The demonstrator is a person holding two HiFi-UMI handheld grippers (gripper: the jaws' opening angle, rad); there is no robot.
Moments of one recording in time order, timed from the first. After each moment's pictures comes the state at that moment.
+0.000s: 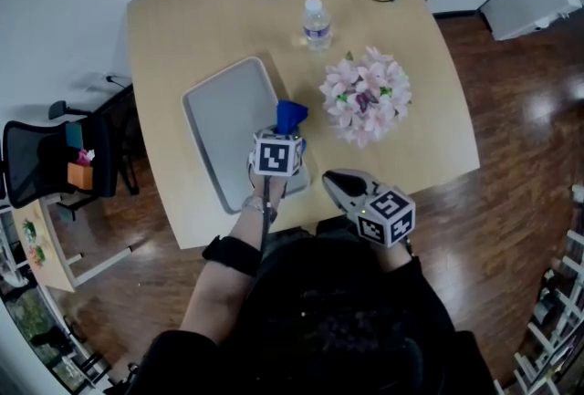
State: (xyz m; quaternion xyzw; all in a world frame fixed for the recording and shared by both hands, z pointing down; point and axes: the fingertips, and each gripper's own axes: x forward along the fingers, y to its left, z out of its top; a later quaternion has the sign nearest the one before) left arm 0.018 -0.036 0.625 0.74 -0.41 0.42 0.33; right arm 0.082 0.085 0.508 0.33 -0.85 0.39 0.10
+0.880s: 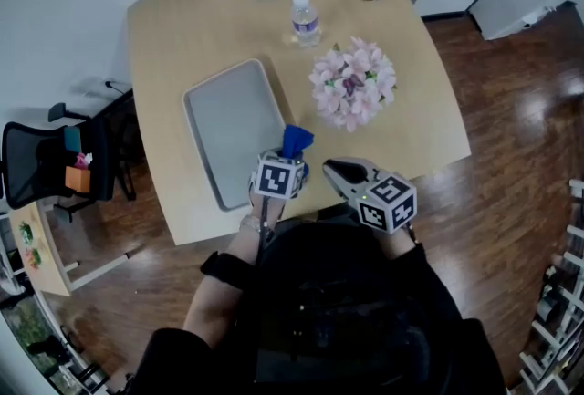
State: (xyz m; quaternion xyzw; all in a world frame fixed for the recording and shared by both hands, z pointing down) left arm 0.036 0.058 0.627 0.77 -0.34 0.43 0.33; right arm 0.101 0.099 0.497 0.35 -0.86 0.36 0.12
